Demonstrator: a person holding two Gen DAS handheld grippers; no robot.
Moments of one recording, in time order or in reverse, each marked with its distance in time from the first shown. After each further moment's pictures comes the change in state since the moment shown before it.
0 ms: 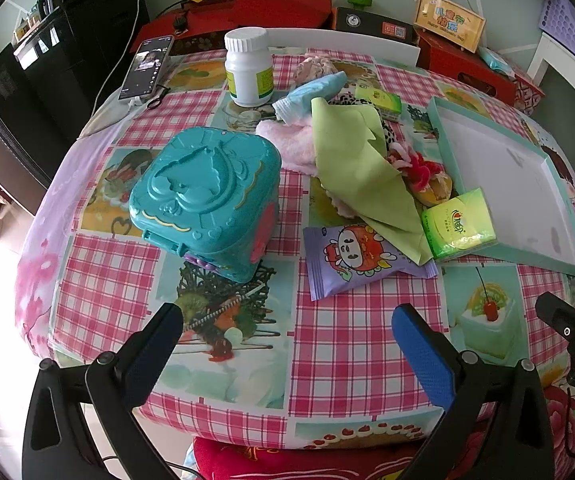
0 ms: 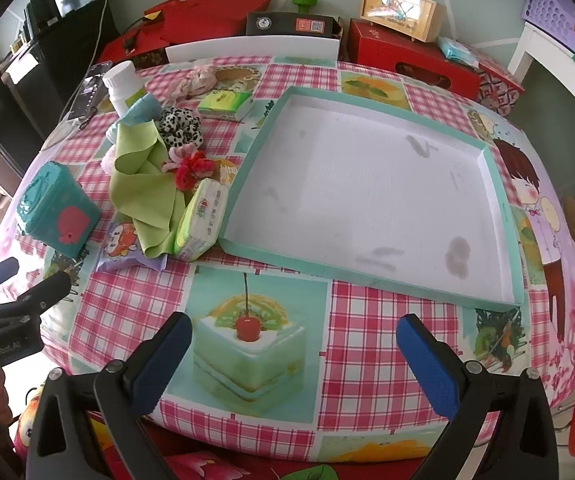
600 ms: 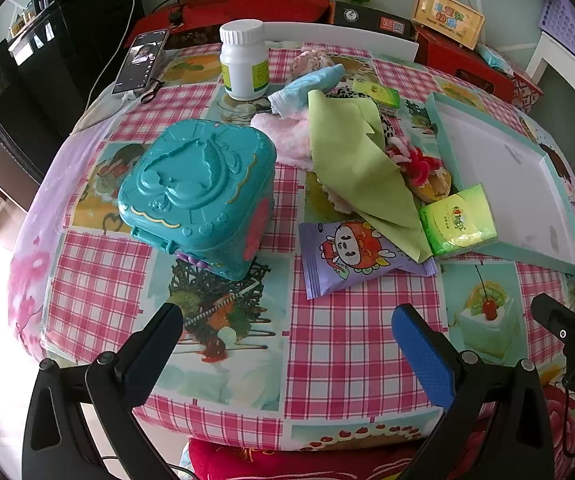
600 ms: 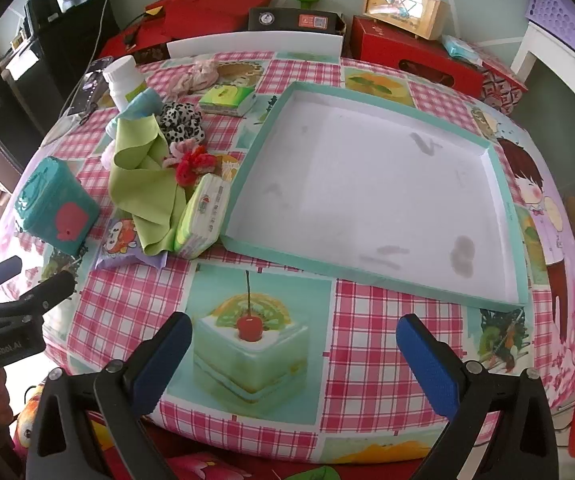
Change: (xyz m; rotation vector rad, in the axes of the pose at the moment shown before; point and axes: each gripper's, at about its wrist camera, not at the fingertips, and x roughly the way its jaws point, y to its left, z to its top) left arm 0.006 0.001 0.001 -0.001 0.018 -0.018; right arm 0.005 0.004 -0.001 -0.005 0.008 0.000
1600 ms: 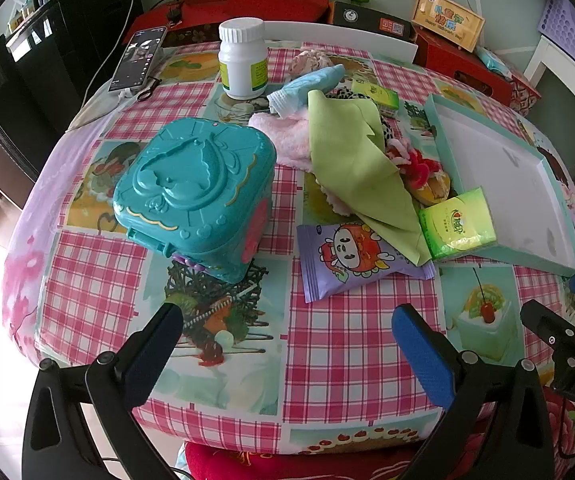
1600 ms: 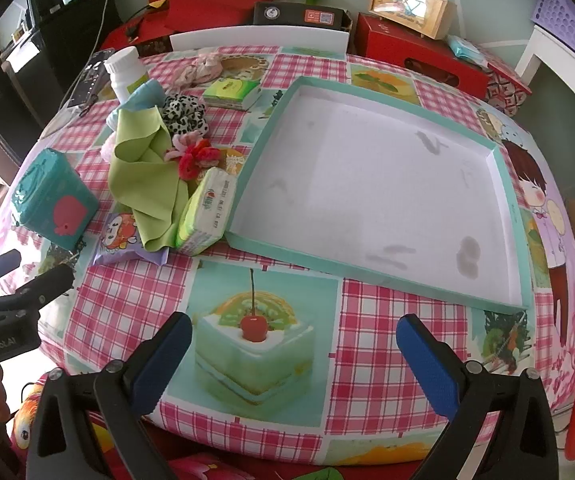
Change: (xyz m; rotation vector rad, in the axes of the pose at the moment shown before) left arm 0.003 0.000 0.005 -0.007 0.004 -0.017; right arm 0.004 0.004 0.003 -0.022 0.023 -0.003
